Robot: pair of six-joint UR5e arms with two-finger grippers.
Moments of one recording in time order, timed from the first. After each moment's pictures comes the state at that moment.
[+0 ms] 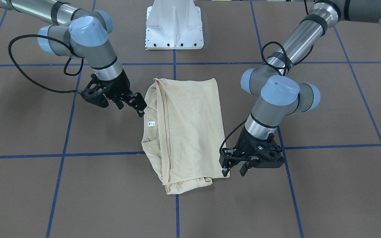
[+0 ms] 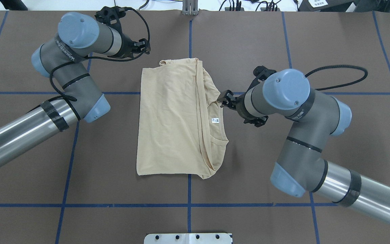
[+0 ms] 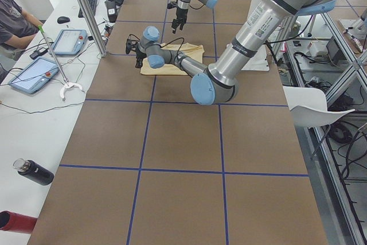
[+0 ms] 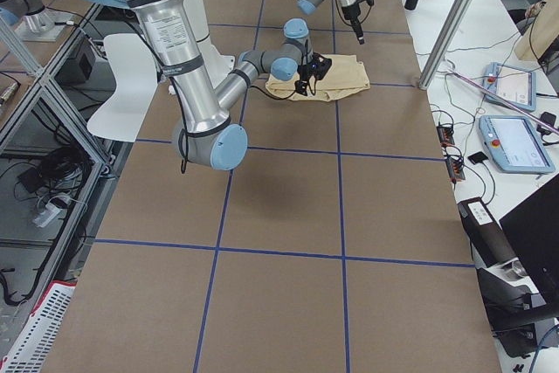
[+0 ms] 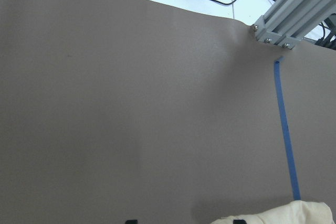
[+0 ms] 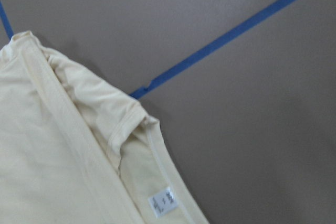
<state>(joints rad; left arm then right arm) -0.82 -2.28 -1.23 -2.33 -1.84 -1.25 0.54 -1.09 1.77 -1.28 1.76 1.79</state>
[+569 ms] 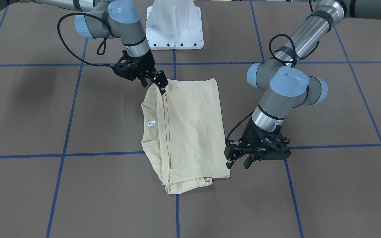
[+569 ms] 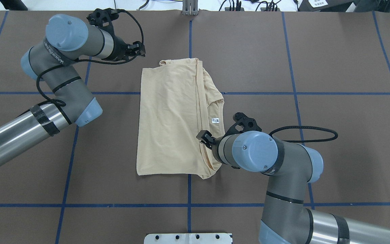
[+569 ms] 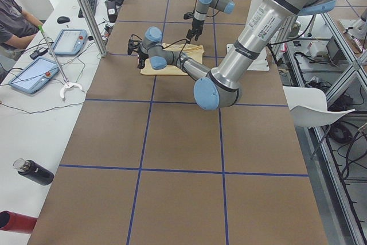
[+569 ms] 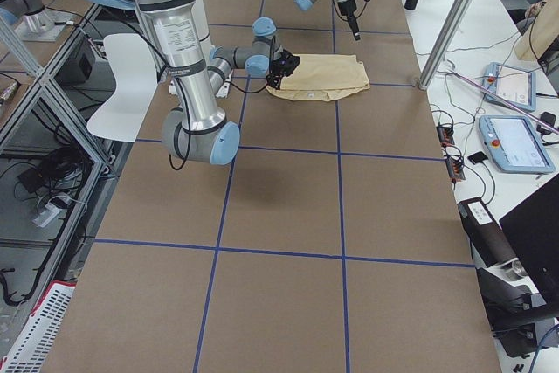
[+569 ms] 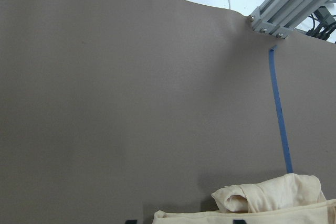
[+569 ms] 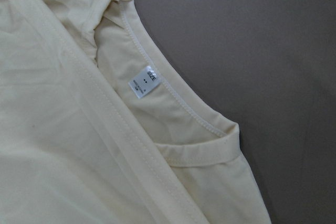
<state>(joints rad) -0.82 -2.25 -1.28 -2.33 -1.85 -1.25 0.33 -1.10 1.80 -1.29 1.59 2.03</state>
